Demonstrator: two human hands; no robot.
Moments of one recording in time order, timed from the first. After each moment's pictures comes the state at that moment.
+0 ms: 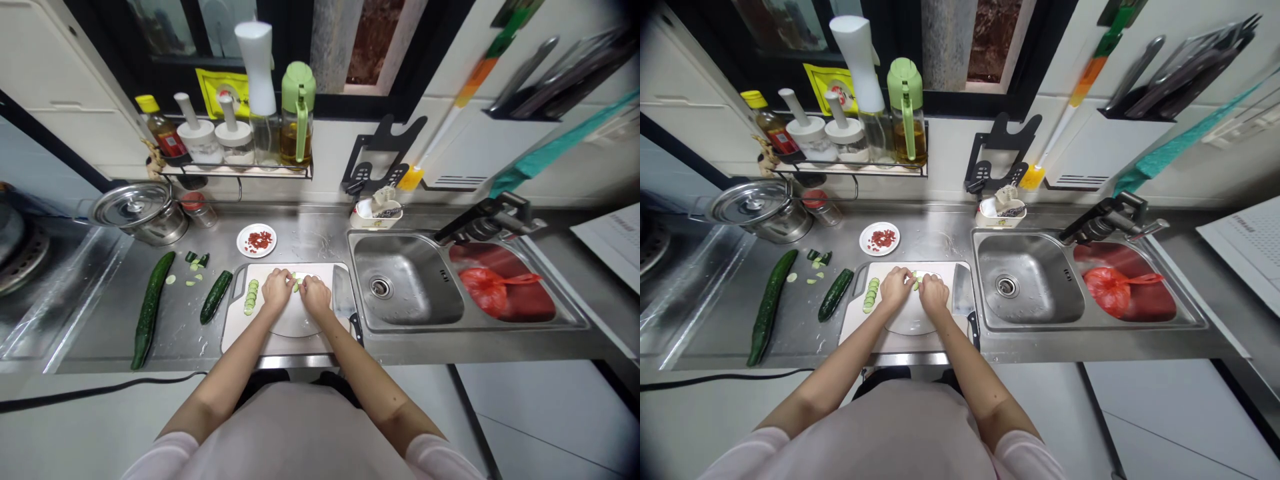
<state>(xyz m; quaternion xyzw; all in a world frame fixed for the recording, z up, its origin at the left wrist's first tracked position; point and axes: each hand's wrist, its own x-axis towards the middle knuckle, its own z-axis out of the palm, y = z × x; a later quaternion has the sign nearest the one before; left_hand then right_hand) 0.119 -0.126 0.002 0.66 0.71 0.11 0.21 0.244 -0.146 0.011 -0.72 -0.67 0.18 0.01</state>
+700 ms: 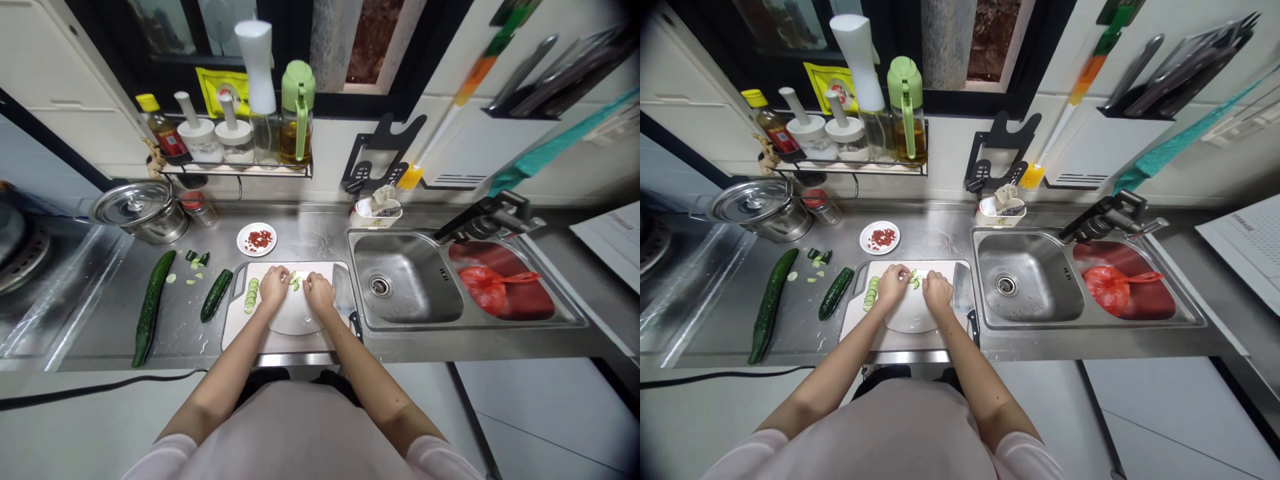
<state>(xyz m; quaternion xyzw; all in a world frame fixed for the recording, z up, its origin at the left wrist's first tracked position) 0.110 -0.126 0.010 0.63 0.72 0.16 0.25 0.251 -0.147 0.023 -0.74 -0.65 0.18 0.02</state>
